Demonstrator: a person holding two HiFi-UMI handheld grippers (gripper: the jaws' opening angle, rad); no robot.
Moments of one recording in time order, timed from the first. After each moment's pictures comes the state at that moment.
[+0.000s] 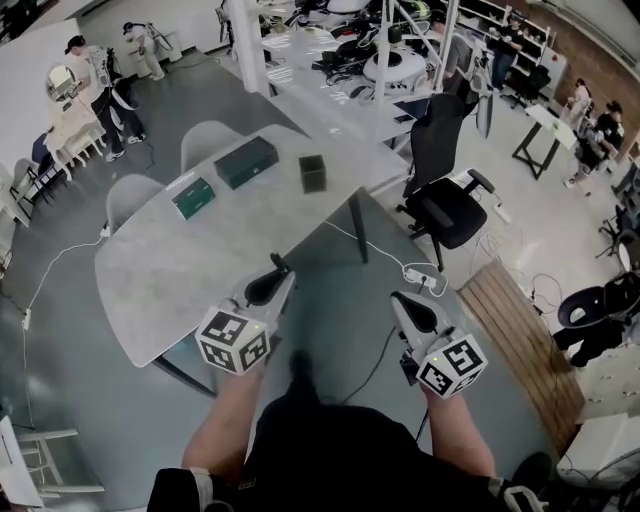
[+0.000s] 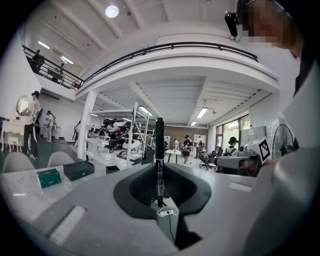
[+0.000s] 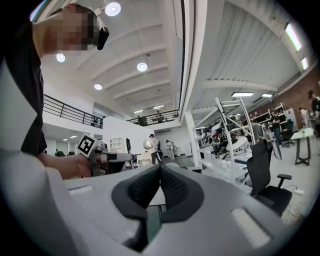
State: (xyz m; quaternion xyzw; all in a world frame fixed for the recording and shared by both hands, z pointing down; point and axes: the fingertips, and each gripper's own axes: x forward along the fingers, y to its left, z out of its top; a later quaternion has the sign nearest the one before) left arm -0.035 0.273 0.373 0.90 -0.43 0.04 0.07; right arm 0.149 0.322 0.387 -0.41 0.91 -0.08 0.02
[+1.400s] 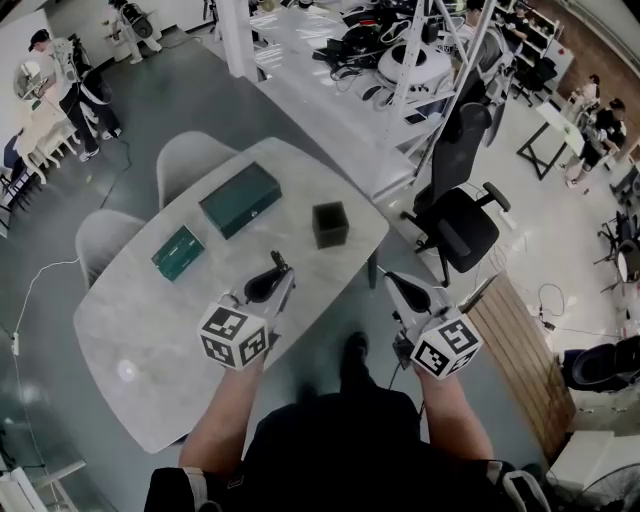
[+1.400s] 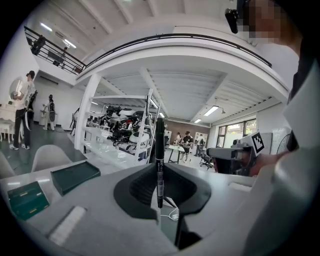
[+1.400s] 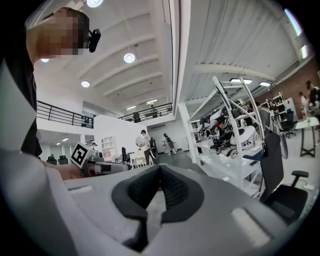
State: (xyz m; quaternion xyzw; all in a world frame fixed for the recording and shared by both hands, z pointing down) left arm -0.129 -0.088 0.438 0.90 -0.40 0.05 0.13; right arm 0.044 -0.060 0.418 -0.42 0.90 -0.12 0.01
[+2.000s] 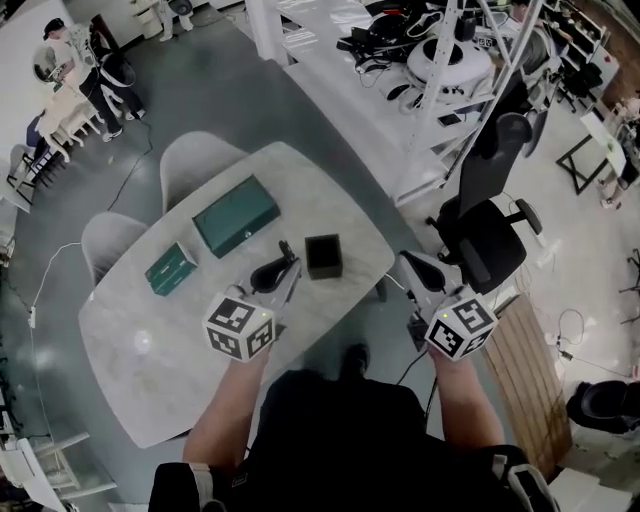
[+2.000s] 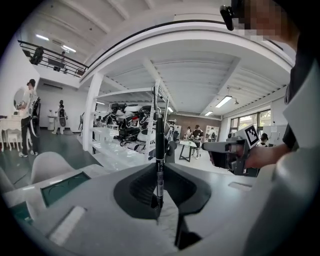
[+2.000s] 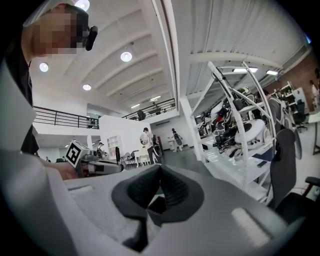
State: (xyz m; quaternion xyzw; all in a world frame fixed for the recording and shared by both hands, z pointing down) left arm -0.049 -0.254 0.442 0.88 -0.45 0.09 0.12; right arm 0.135 -0.266 0.427 -0.37 0.92 -0.14 0.00
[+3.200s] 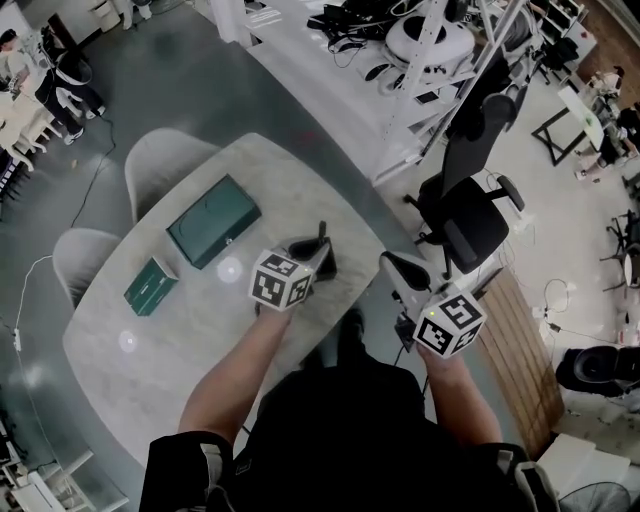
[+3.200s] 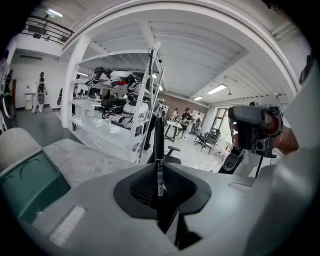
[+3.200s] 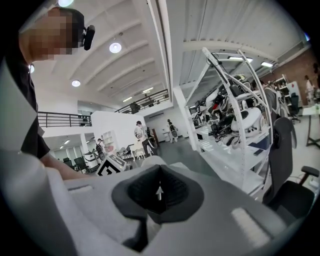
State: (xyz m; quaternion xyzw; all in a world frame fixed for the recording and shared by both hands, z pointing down) left arm 0.000 -0.363 0.587 0.90 -0.33 0.19 0.21; right arm 0.093 -0.306 0.468 -0.39 0.90 -0.19 -0.04
